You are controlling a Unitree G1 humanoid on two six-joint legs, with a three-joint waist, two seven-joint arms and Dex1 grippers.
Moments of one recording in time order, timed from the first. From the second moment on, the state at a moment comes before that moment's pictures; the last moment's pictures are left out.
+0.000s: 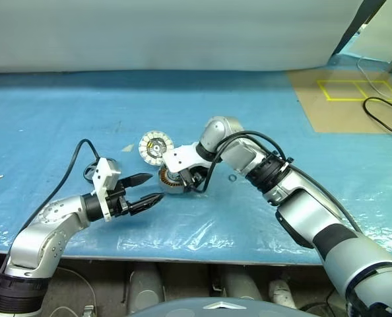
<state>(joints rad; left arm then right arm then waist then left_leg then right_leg) 0.01 0.60 0.10 -0.32 -0.65 0.52 -0.92 -1.05 -0.29 0.67 0.33 -0.30 0.34 1.55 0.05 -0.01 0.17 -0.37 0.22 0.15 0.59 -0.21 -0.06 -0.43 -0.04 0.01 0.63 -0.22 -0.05</state>
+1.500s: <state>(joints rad) -0.04 0.58 0.05 -0.28 -0.62 0.51 -0.93 -1.13 -0.21 0.82 0.29 -0.11 1.06 1.42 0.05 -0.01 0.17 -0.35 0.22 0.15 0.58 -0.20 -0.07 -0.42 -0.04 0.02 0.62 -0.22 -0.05</state>
